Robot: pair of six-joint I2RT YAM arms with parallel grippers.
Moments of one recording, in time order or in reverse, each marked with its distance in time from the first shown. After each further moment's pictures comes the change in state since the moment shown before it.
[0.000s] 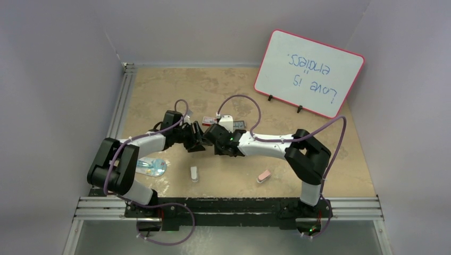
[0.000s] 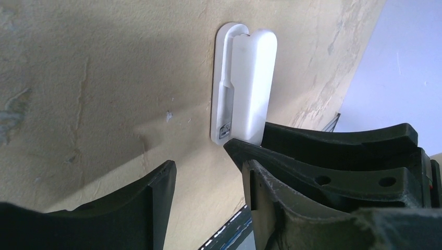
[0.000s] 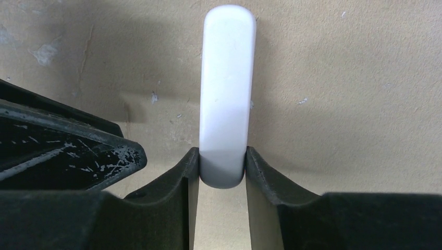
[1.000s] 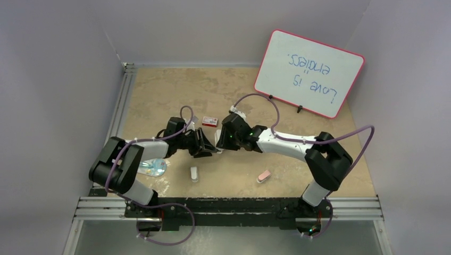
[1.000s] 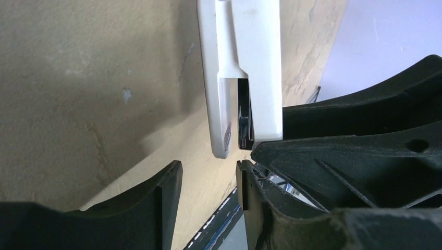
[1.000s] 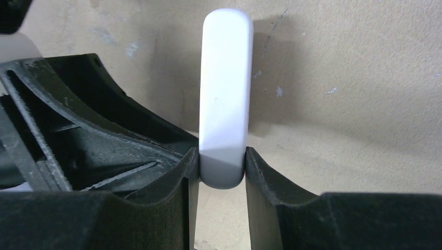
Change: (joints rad) left arm -0.063 0.025 -0.116 0.223 0.097 -0.088; right arm -0.144 -0.171 -0.166 0.179 -0.328 0.080
